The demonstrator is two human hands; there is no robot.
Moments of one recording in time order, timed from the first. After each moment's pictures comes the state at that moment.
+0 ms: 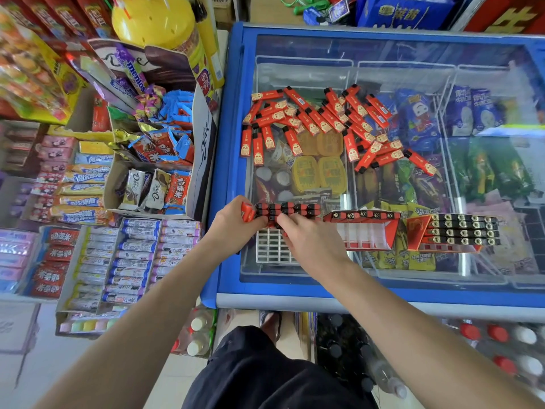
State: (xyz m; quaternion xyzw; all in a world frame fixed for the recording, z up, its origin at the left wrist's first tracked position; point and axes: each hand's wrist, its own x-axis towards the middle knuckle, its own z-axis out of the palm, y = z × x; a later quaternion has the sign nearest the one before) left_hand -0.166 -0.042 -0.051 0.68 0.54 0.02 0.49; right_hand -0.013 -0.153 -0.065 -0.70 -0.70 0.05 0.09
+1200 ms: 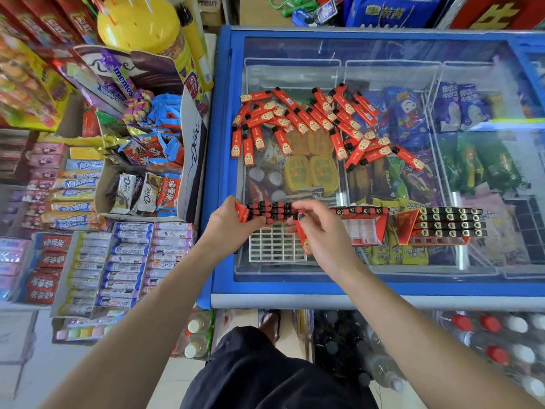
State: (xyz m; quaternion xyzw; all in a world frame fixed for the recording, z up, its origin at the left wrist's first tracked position) left_hand -0.158 -0.049 -0.048 0.67 0.57 0.01 0.48; right_hand 0.001 -0.175 -0.038 -0.73 -0.31 0.44 0.44
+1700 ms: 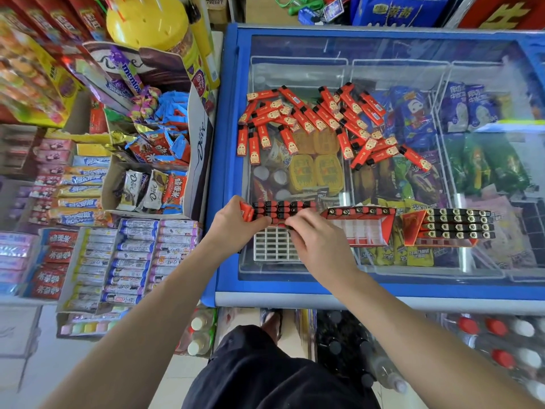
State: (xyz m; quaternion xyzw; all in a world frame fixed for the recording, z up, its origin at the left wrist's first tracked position) left_hand -0.160 -0.050 -0.045 0.66 0.57 0.00 0.49; right_hand -0.004 -0.178 -0.066 -0.71 -0.66 0.10 0.25
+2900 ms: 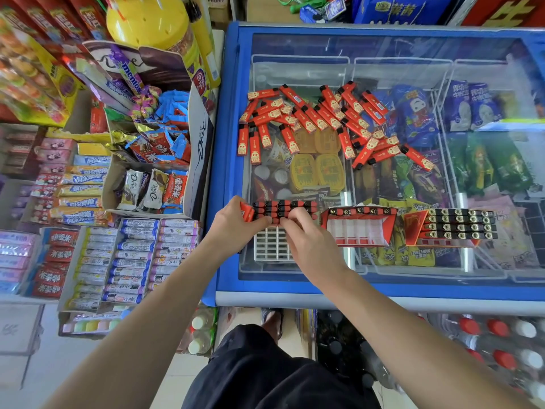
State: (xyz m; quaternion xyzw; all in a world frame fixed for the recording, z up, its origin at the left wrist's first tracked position) left_hand -0.159 -0.051 -0.044 0.67 0.57 0.00 0.47; right_hand -0.014 -0.170 -0.086 -0.71 -0.67 0.11 0.21
